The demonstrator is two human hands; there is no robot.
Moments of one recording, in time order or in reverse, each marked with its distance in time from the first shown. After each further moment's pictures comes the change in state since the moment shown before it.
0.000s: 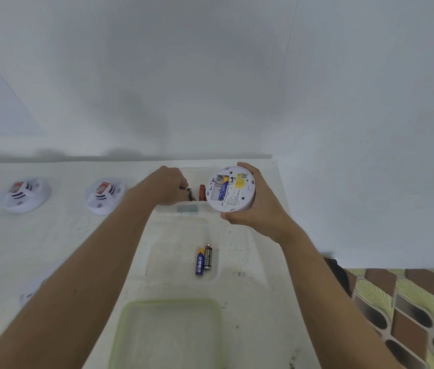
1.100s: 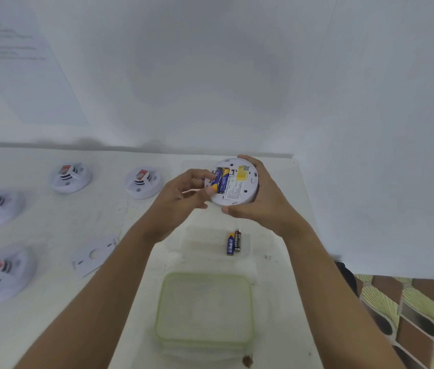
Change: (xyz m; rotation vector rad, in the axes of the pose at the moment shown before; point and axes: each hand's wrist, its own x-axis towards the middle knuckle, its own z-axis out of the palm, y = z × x) left_hand -0.139 0.009 0.003 -1.305 0.255 0.172; right_hand -0.022 -0.054 0.055 0.035 -0.068 -0.045
